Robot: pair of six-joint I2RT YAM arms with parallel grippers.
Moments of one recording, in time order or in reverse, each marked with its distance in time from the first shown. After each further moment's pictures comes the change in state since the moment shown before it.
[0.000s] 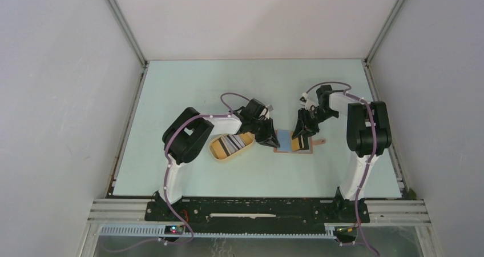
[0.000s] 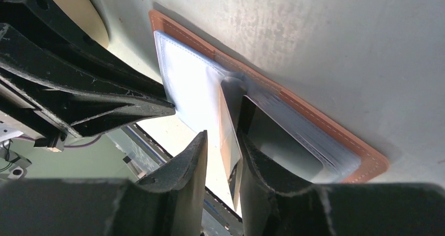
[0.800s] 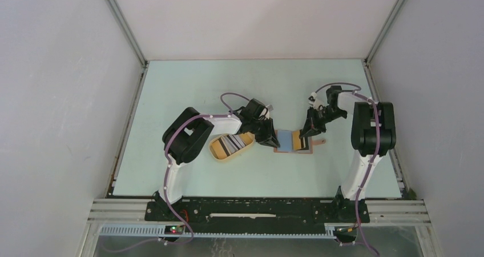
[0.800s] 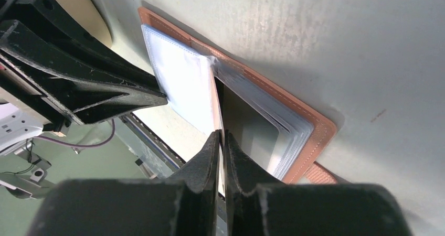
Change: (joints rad) left arm 0.000 0.000 0.000 0.002 0.002 0.000; right arm -0.088 0.000 0.000 -0.036 -0.029 -0.042
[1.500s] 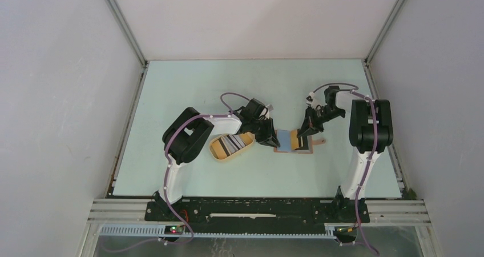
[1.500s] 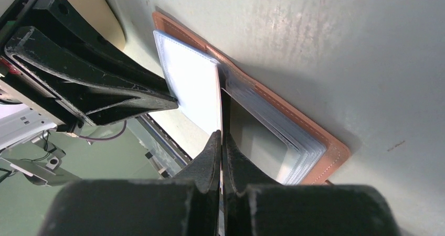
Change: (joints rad) left arm 0.000 0.000 0.000 0.005 0.000 0.000; right arm 0.006 0.049 0.032 -0.014 -0.064 -0.003
